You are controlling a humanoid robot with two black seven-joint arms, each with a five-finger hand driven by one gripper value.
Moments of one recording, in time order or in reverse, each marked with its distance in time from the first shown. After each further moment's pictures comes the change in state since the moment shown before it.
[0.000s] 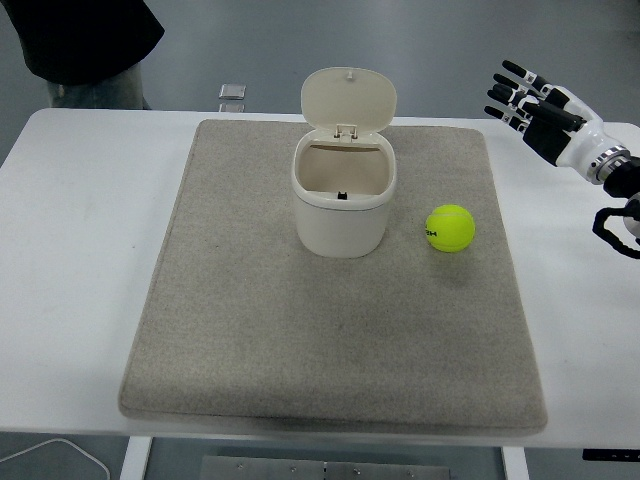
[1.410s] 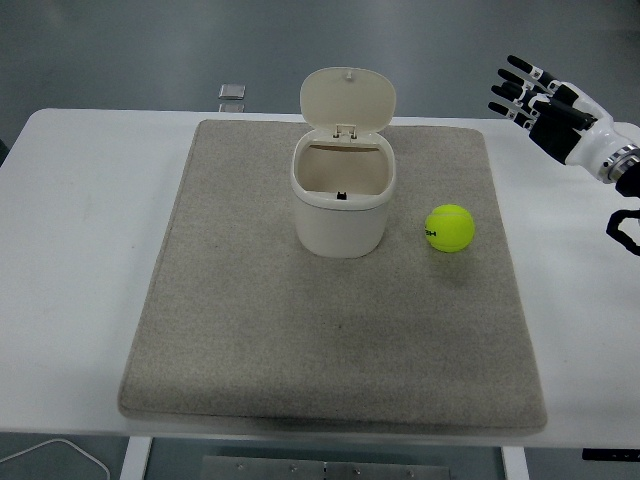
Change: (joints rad) left arm 0.000 0.000 -0.001 0.006 0.000 0.003 0.000; right arm -0.001 -0.030 -0.002 0.000 -0.010 0.081 0.015
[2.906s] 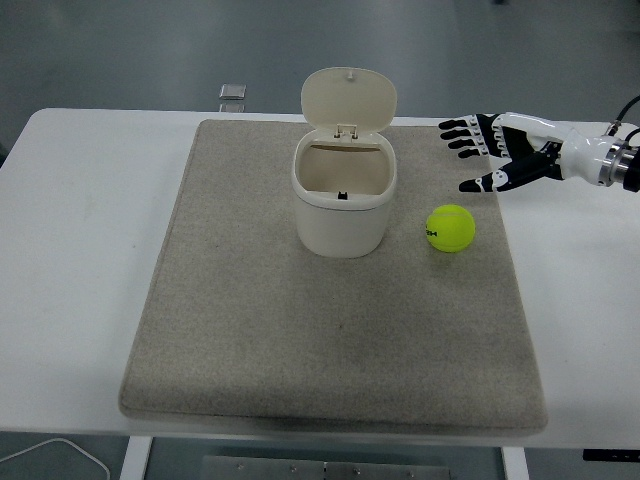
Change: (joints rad) left arm 0.000 0.000 0.000 0.000 0.000 0.000 0.000; right arm 0.071 -0.123 -0.012 0.196 -0.988 0.071 0.147
